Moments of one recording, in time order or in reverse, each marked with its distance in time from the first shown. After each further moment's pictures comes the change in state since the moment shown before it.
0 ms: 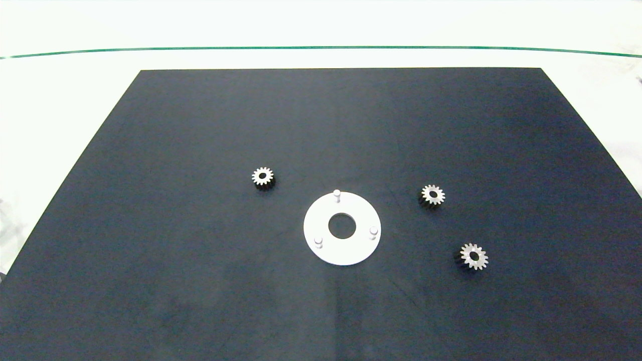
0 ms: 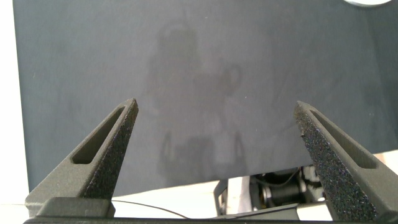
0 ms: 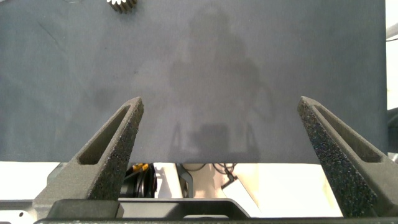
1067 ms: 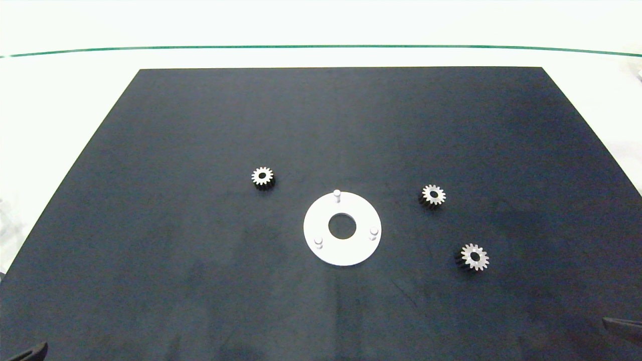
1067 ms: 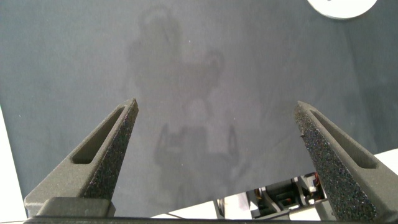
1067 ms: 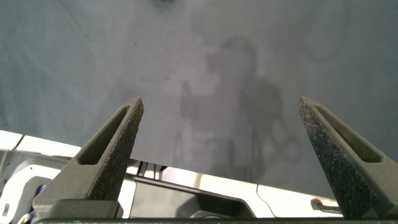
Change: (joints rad) left arm -0.077 0.208 -0.137 -0.028 -0.008 0.009; right arm 0.093 0.570 -0.207 -0.019 0.118 -0.034
